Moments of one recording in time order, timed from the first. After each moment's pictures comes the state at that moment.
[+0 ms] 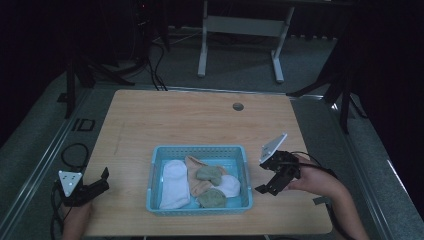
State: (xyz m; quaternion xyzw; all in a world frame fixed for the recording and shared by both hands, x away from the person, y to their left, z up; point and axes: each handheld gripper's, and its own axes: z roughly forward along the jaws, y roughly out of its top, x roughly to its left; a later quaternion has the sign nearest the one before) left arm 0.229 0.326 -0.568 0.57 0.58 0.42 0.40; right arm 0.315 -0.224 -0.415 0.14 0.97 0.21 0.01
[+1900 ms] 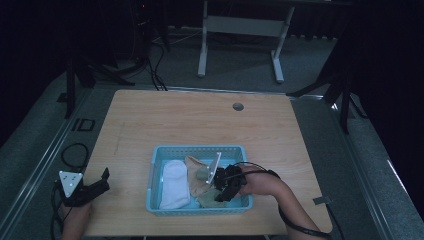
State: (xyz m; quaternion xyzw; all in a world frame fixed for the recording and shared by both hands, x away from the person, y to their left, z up) left arm 0.228 0.325 -0.568 0.57 0.58 0.42 0.40; right arm 0.316 -0.100 -0.494 0.00 0.99 0.14 -0.04
